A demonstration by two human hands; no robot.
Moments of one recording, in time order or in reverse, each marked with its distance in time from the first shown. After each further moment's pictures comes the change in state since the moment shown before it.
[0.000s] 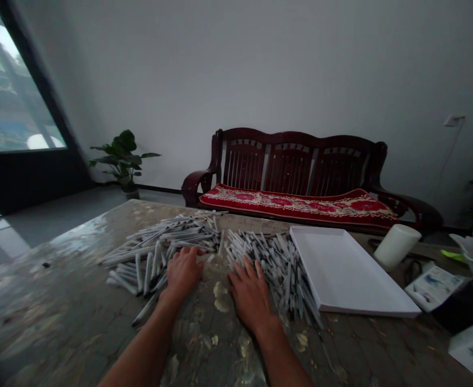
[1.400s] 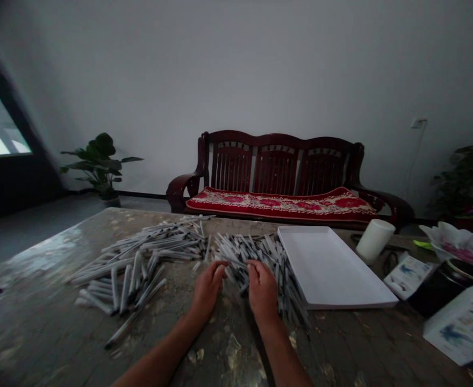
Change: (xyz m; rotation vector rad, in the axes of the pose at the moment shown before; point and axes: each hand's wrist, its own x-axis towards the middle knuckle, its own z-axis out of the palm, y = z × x) left_hand -0.030 0.071 0.058 -1.162 -0.062 0.144; right_hand 0.000 0.041 -0.010 0.661 0.515 0.527
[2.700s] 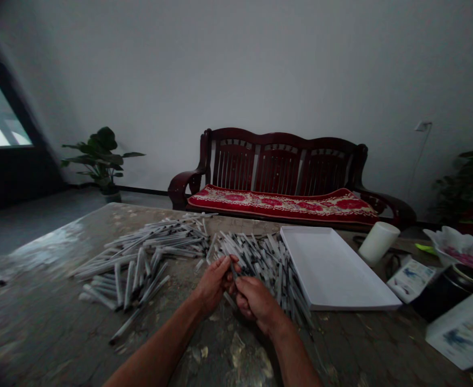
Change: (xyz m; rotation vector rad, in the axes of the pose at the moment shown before) left_hand 0.009 0.022 0.006 -0.767 -0.277 -0.355; right_hand -0.014 -0.031 -0.009 0.540 -0.767 0.532
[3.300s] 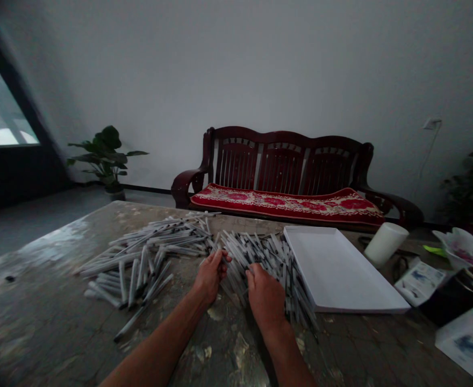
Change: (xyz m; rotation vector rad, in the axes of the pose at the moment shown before) left_hand 0.019 0.002 -0.023 0.147 0.374 0.123; right_hand 0.007 0.003 -0.002 -1.273 0.752 -0.289
